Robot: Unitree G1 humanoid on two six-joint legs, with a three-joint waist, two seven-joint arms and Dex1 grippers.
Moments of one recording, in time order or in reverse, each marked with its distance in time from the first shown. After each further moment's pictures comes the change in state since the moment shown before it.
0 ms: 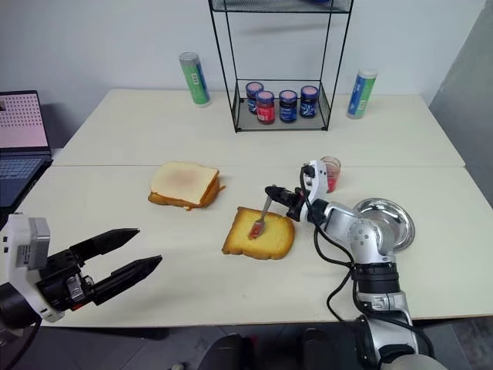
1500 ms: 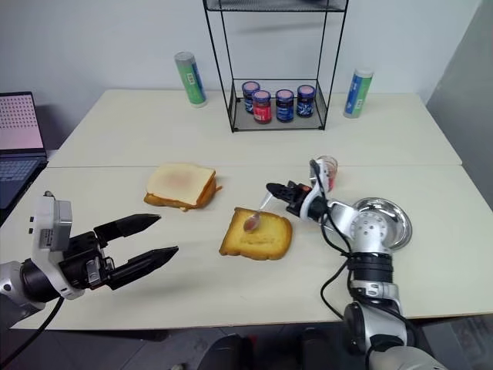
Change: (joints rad) left arm -0.191 0.062 -0.188 0.092 0.080 -0.047 -0.070; right arm -0.070 0.071 -0.093 0.235 0.023 0.047 -0.025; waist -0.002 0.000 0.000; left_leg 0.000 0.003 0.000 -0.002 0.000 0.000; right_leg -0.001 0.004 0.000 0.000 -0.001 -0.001
